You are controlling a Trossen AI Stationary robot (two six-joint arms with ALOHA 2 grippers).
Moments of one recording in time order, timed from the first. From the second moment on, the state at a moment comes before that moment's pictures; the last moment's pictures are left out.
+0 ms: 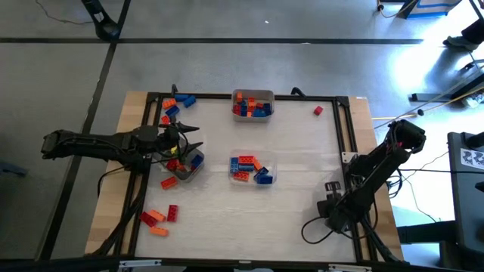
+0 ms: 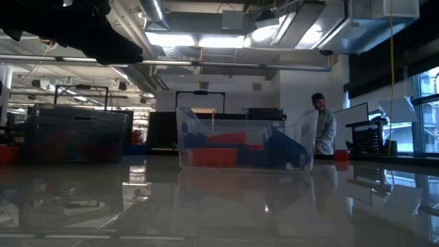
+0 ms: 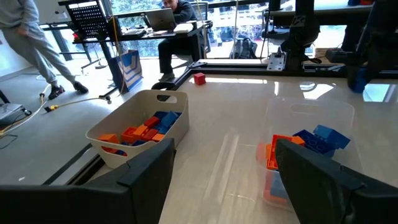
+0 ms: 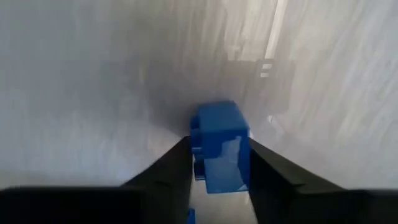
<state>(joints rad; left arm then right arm) 0.05 0.57 0.33 0.04 -0.32 0.06 0.96 1.43 0.70 -0.85 -0.03 0.80</state>
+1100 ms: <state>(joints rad) 0.05 0.57 0.33 0.05 -0.33 0.06 0.15 1.43 1.16 -0.73 0.45 0.22</state>
